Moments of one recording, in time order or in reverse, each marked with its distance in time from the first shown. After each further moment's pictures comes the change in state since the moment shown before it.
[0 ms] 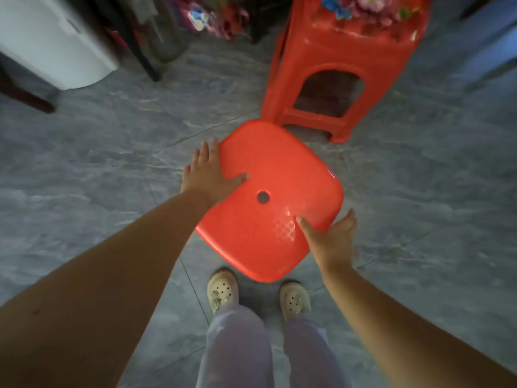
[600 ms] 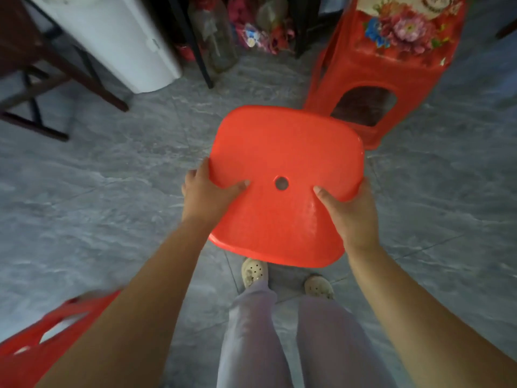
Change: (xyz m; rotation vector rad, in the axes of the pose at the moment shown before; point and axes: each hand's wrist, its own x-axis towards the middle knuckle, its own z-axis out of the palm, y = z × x) left_hand -0.155 -0.054 -0.114 -0.460 0.270 -0.243; right_hand -0.113 -0.101 -0.040 0.193 -0.070 -0.299
